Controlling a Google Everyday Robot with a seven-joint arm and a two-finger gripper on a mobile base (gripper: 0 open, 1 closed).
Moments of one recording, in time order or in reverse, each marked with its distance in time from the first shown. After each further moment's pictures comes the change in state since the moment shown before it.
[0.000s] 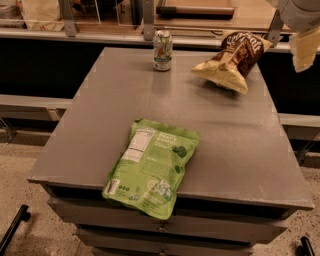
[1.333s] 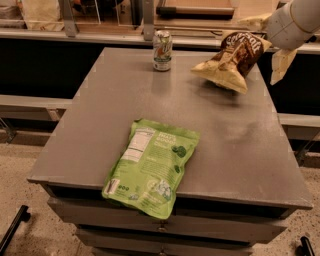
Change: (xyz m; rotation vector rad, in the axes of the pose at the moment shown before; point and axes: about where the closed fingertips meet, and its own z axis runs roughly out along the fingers) arm -0.057 -0.006 0.081 0.088 -0.556 -0.226
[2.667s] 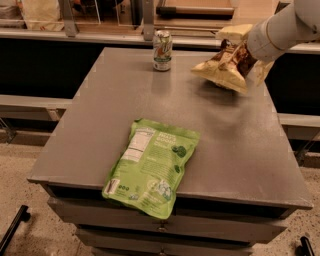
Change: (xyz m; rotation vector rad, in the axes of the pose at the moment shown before) arm -0.014 -0.012 0.046 0.093 0.048 -0.211
